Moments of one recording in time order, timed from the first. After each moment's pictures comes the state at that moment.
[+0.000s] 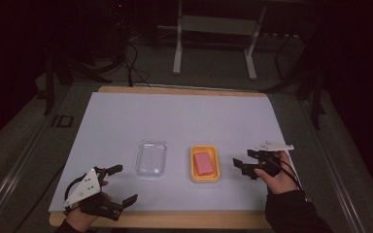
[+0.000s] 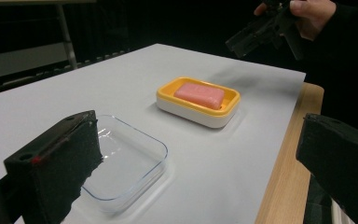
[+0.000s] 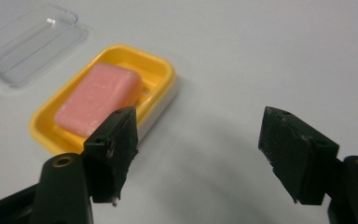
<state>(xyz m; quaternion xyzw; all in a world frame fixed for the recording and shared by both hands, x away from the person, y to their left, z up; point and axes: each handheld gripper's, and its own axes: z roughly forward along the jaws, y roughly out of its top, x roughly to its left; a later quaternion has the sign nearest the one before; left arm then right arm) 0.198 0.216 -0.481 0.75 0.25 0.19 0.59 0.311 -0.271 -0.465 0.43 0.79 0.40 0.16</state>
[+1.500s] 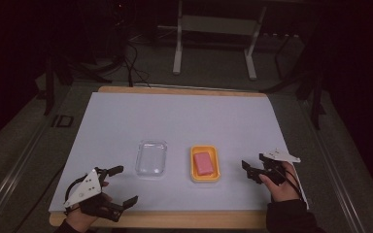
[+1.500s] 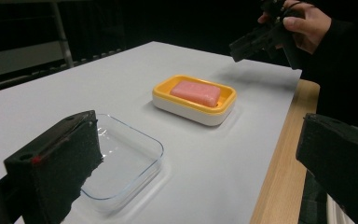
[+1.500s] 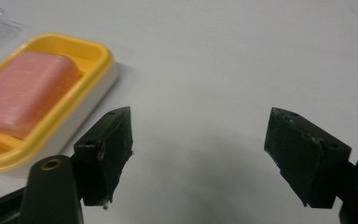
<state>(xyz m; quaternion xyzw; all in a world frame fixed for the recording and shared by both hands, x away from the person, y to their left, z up) 0.197 0.214 -0.481 0.75 0.24 0.18 0.59 0.301 -0.293 -0.493 0.48 0.75 0.39 0.23</state>
